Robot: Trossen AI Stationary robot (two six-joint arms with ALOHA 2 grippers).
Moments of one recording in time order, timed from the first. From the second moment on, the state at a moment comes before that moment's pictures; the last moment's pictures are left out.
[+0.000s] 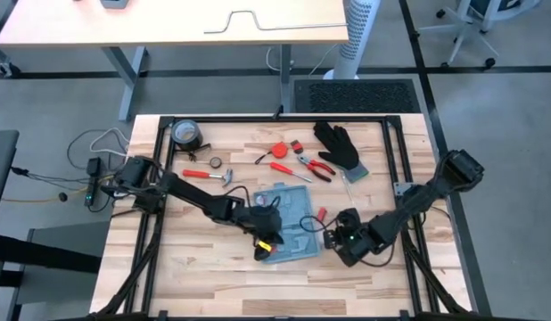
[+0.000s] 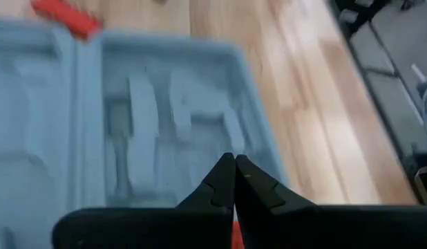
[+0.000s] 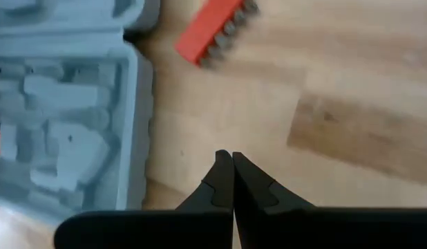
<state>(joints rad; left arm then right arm) -0.23 1.84 0.96 0.25 0.09 -0.34 0.62 1.56 0.75 -0.47 0.46 1.92</state>
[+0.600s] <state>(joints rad) -0.24 1.88 0.97 -0.07 0.13 -0.33 0.41 1.56 0.75 -0.35 0.46 1.66</state>
